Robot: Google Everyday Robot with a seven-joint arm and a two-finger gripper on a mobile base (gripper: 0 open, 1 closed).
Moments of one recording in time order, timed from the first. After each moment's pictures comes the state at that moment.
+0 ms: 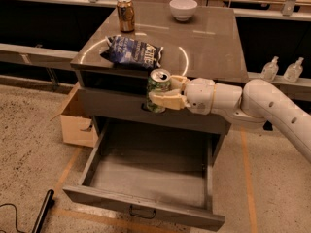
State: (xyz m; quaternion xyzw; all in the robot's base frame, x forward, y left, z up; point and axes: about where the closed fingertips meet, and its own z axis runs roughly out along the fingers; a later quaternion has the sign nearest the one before) arm 0.587 -0.018 0.852 -0.44 0.56 0.40 0.58
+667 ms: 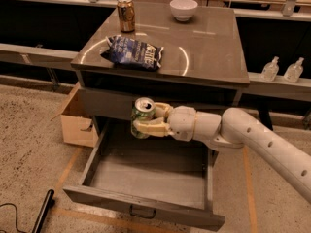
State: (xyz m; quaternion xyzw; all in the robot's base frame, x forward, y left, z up) arm 0.550 0.026 0.785 -0.44 0.54 0.44 0.57
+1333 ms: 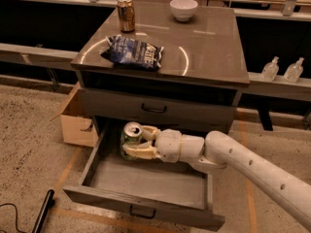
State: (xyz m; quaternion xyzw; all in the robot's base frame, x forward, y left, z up) arm 0.522 0.063 0.710 -0.44 0.53 0.46 0.56
